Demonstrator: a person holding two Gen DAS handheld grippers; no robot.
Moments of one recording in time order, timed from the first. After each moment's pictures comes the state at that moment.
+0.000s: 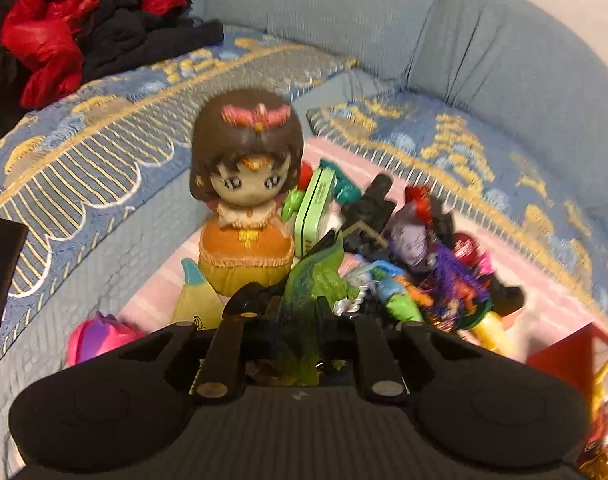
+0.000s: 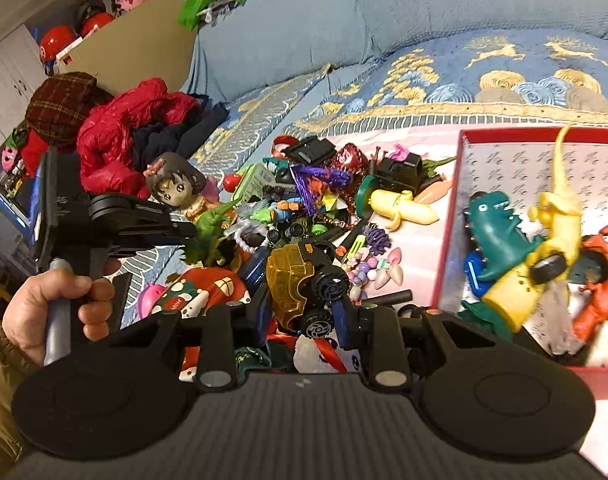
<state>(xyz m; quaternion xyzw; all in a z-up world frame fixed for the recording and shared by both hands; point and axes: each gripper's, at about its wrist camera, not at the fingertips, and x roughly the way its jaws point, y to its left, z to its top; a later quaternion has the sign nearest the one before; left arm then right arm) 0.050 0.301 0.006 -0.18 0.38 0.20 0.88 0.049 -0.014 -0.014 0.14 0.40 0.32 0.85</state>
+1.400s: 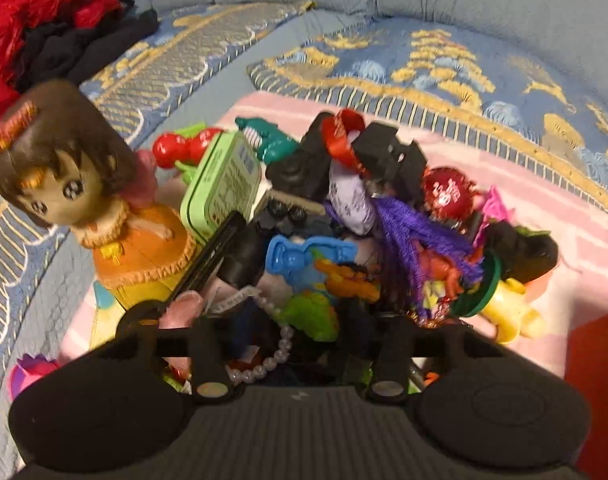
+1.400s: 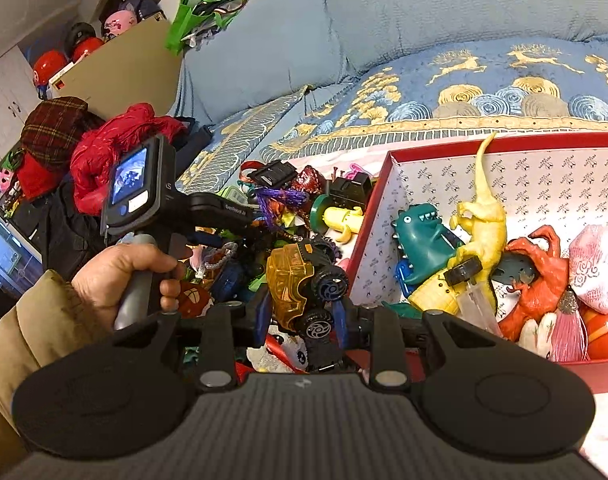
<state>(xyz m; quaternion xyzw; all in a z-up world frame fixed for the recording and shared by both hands) 0.155 0.238 -0.055 -0.07 0.49 0.20 0.85 0.047 -0.073 -0.011 0.15 0.39 0.30 0.86</state>
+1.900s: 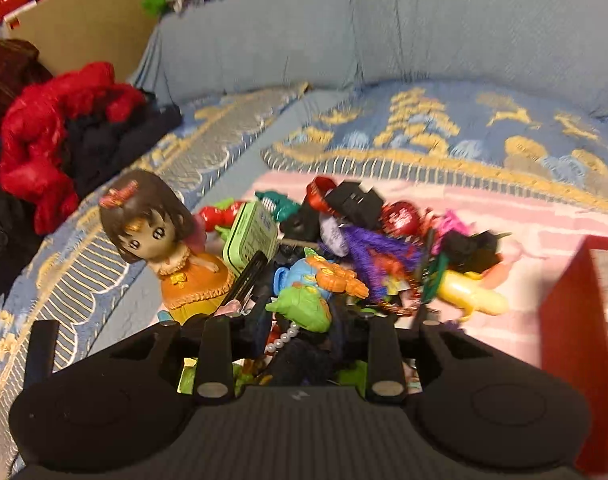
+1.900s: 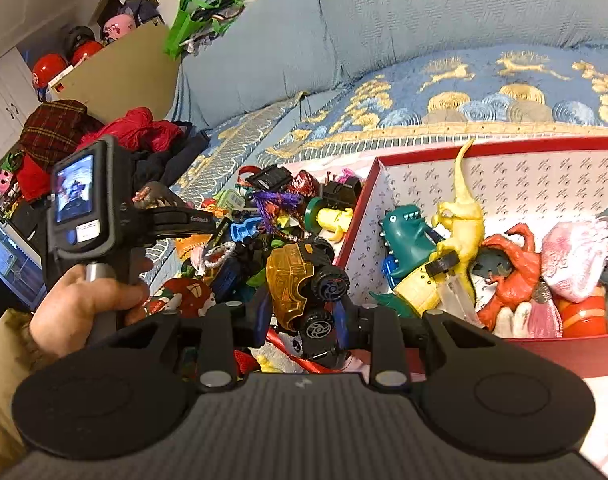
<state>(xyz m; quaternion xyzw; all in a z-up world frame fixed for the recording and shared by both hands) 0.084 0.159 0.007 0.03 0.38 0.22 0.90 0.026 -0.091 0.006 0.15 0.38 0.29 0.87</state>
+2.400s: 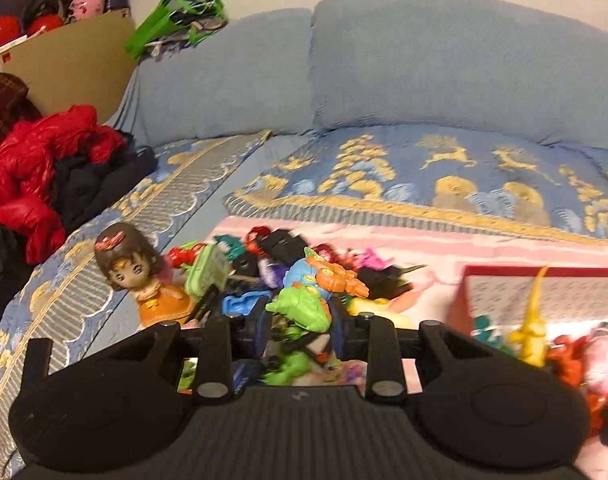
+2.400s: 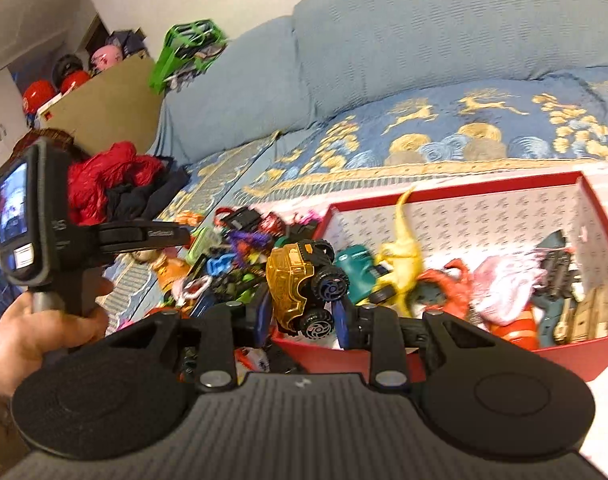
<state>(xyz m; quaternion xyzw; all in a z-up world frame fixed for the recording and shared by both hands) 0.057 0.081 0.056 0.03 0.34 0.17 0.92 0.017 -0.144 0.027 0.16 0.34 0.25 0.89</state>
